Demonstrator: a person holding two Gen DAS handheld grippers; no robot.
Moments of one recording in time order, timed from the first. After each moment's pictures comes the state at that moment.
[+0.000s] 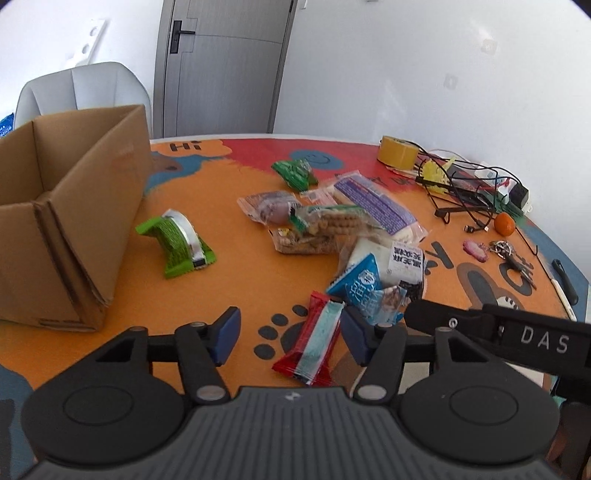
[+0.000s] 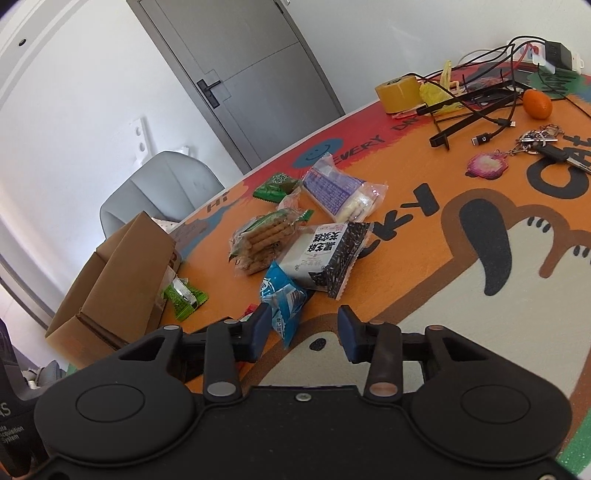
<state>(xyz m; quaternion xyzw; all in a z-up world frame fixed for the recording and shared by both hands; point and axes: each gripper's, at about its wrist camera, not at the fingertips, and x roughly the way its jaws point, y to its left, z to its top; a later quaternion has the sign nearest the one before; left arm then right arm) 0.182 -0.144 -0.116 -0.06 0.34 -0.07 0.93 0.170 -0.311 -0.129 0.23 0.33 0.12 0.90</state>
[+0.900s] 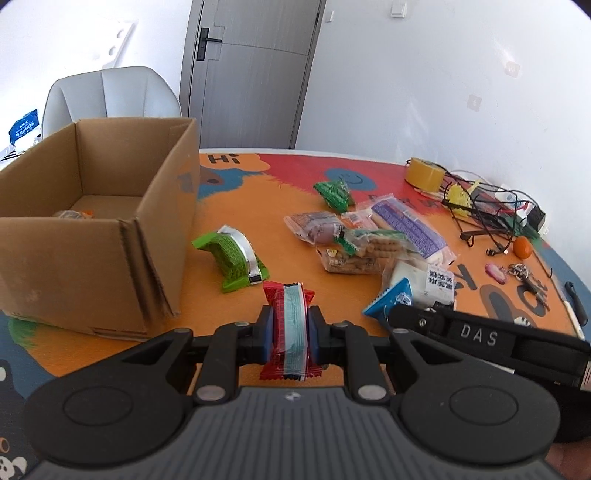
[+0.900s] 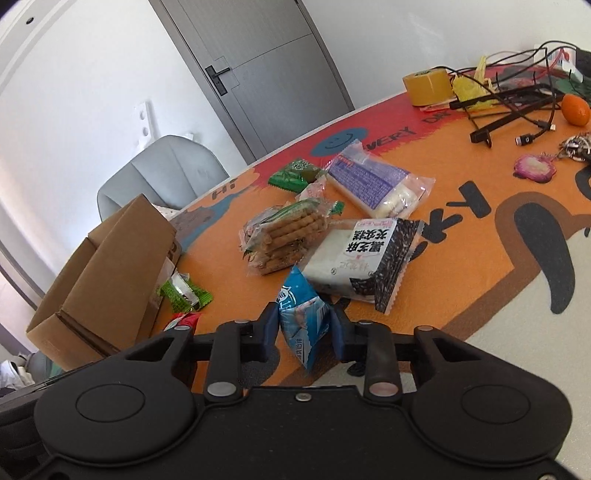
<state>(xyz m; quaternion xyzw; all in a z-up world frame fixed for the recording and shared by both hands) 0.172 -0.108 -0.100 -0.08 0.32 -0.04 0.94 0.198 -0.277 -0.137 0.21 0.34 0.13 0.91</state>
